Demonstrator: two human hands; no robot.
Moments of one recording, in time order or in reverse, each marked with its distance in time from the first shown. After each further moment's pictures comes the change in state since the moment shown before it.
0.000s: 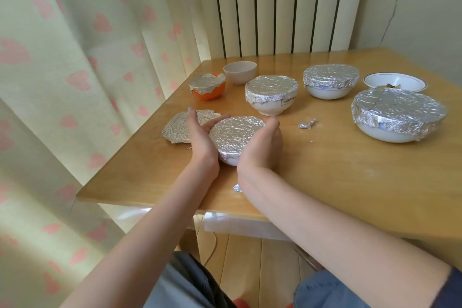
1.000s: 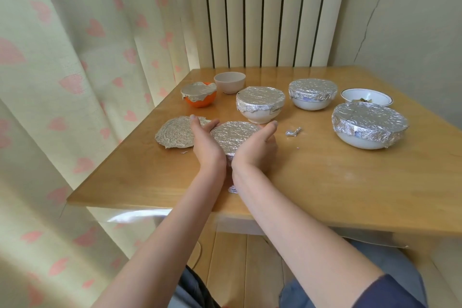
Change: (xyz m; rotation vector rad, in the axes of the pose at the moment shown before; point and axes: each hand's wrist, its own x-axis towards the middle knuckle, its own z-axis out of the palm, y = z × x) left_hand 0.002 -0.016 0.011 -0.060 0.189 0.022; right_hand 0.006 0.002 0.008 -0.082 0.174 -0.083
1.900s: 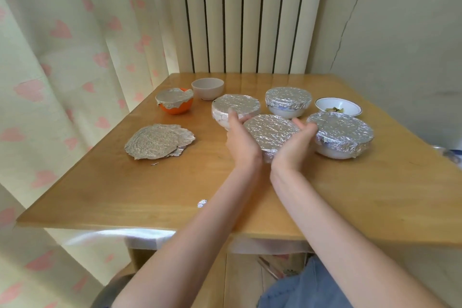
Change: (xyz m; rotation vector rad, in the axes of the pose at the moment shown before) left_hand -0.050 -0.025 0.095 -0.001 -0.148 -0.053; right_hand 0.074 -0.043 -0.063 0.323 0.061 0.002
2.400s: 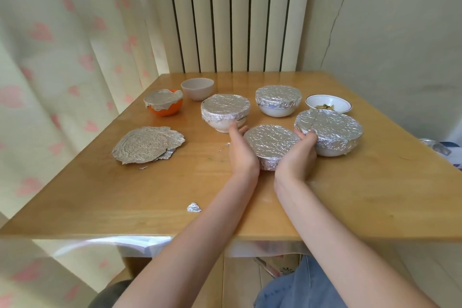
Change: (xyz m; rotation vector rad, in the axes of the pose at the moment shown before) left_hand 0.003 -0.030 0.008 0.015 -0.104 -0.100; right_hand 0.020 0.007 -0.026 -0.108 0.057 0.007
